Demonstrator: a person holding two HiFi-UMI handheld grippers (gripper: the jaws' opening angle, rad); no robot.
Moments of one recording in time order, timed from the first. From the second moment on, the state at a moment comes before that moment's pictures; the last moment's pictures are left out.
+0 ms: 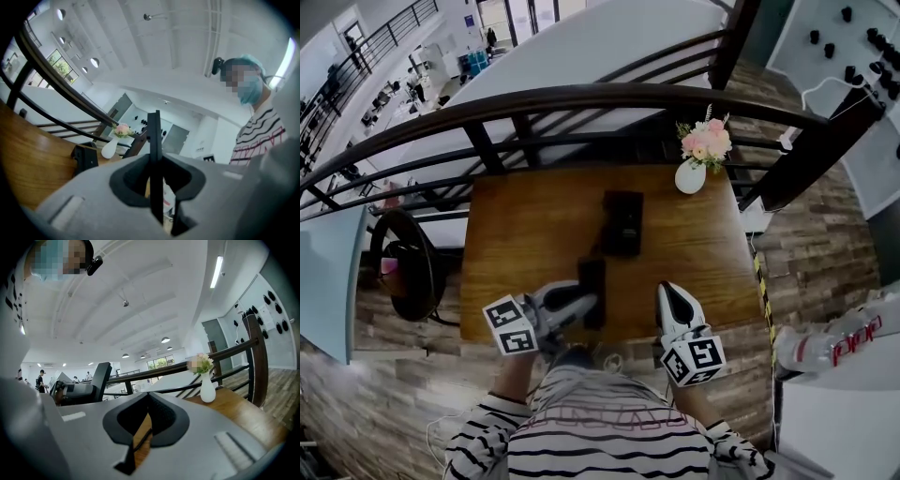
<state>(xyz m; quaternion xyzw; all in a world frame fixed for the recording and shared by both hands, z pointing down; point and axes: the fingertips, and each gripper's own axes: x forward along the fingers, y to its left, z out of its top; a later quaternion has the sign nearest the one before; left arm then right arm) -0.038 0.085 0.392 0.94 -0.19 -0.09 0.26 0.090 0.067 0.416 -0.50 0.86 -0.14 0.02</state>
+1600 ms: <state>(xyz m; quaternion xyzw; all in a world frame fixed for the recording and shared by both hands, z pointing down) -0.044 -0.085 0.461 0.93 -0.10 -0.06 0.35 0.064 -0.034 0.457 -0.54 0.82 -0.20 -0.01</state>
